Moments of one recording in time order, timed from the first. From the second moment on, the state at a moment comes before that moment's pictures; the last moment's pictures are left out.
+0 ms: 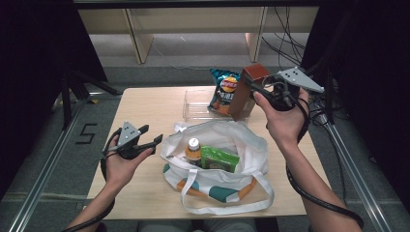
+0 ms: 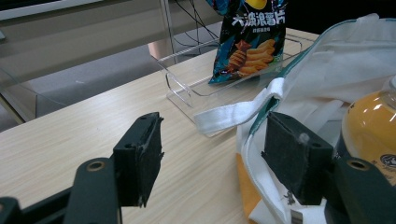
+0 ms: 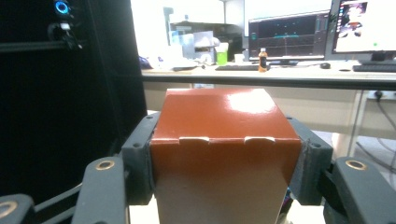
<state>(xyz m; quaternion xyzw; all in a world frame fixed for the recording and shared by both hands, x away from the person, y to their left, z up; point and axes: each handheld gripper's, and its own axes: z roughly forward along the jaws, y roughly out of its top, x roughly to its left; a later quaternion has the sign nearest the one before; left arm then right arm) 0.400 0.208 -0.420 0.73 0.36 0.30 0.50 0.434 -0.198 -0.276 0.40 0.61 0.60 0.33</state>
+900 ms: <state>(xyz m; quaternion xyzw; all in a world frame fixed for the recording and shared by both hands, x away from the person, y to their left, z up) 0.398 0.212 -0.420 0.72 0.37 0.31 0.50 0.465 -0.197 -0.288 0.43 0.61 0.57 0.35</state>
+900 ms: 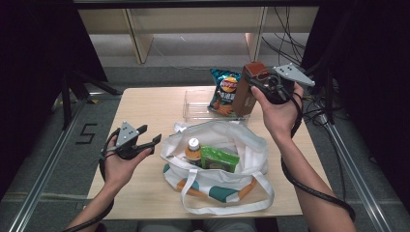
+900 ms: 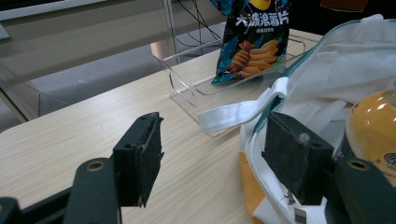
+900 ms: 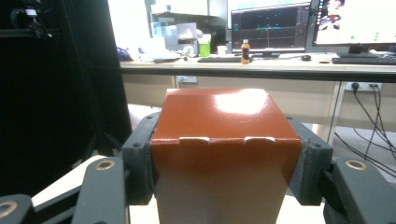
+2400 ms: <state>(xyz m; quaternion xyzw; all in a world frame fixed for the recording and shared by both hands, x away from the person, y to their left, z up) 0.398 0.211 -0.419 0.73 0.37 0.30 0.50 0.501 -0.186 -0.312 0.47 0.60 0.54 0.36</state>
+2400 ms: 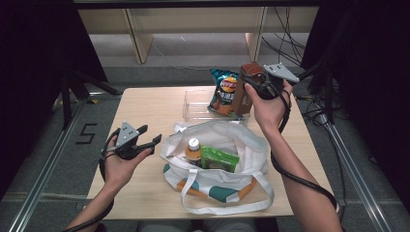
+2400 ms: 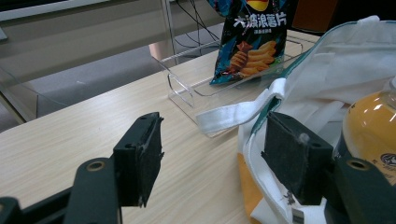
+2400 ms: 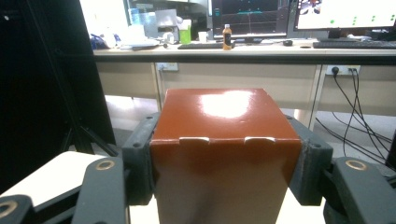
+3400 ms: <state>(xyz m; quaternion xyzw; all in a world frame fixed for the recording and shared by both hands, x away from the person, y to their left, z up) 0.399 0.211 -0.420 0.73 0.36 0.30 0.50 0.517 -0.182 -0.328 0.48 0.60 0.52 0.37</state>
